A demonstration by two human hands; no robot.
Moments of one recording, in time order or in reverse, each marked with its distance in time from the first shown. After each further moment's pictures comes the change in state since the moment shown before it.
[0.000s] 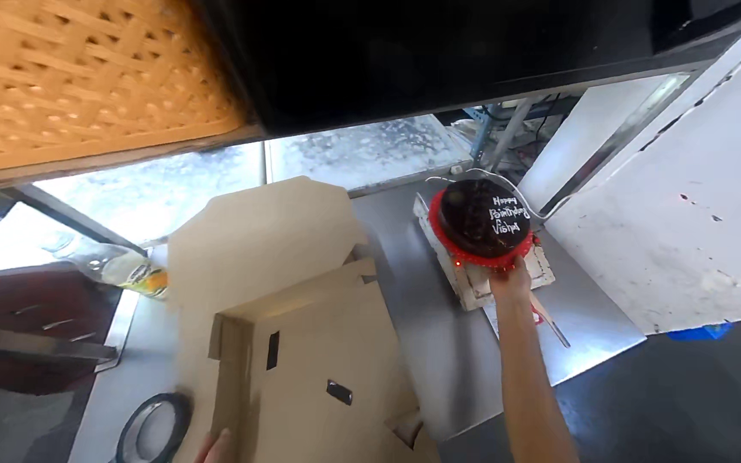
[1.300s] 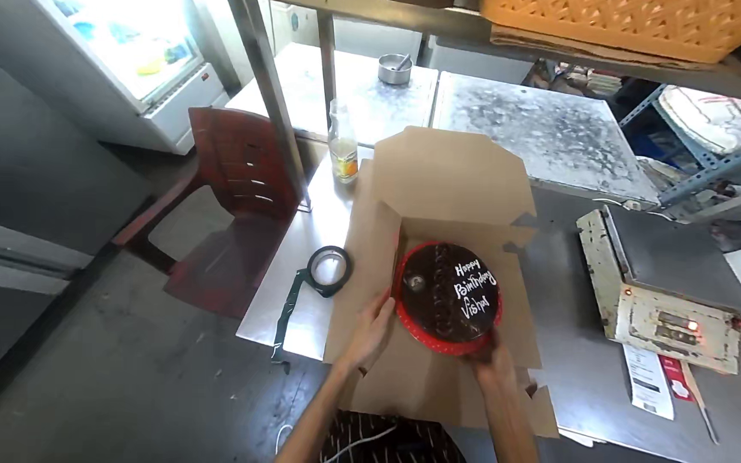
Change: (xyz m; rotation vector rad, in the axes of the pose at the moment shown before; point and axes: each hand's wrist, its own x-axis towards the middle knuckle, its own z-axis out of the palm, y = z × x) left_hand 0.003 -0.008 -0.002 -0.129 -0.233 0.083; right_hand -0.296 0.179 -0.065 -0.600 -0.231 0.488
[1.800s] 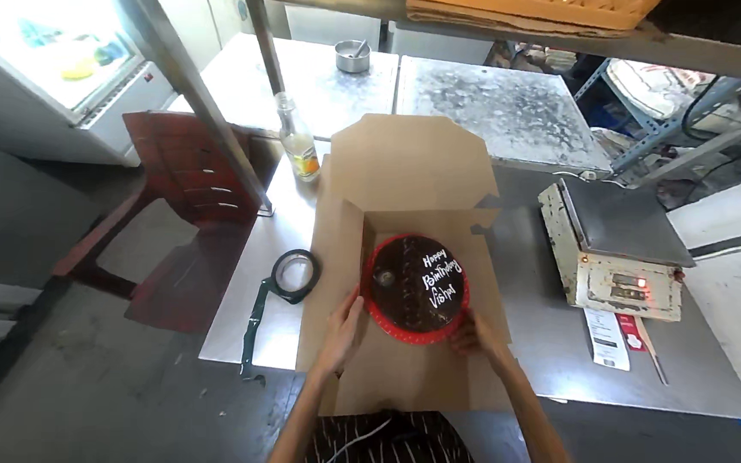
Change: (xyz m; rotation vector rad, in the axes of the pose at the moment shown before) left_hand -0.004 -0.002 0.007 0.039 0.077 -0.018; right_hand 0.022 -0.054 -0.035 -0.937 -0.272 0.057
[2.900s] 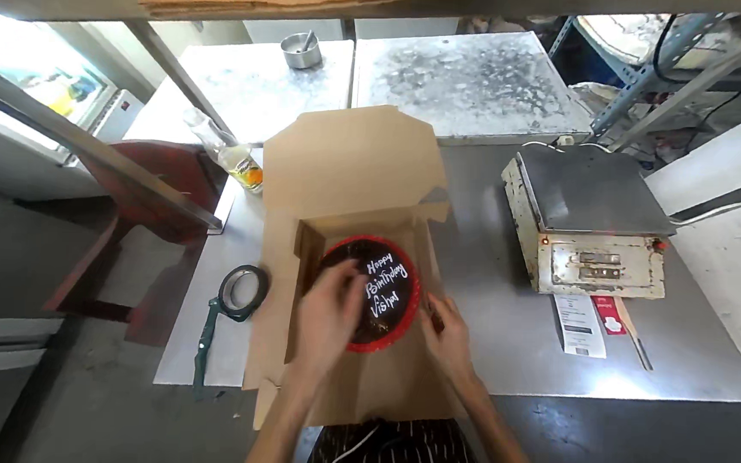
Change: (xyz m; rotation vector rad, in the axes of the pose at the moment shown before) left_hand -0.003 0.140 0.095 0.629 0.162 0.294; right_hand 0.010 0.028 -0.018 -0.248 0.420 -0.863
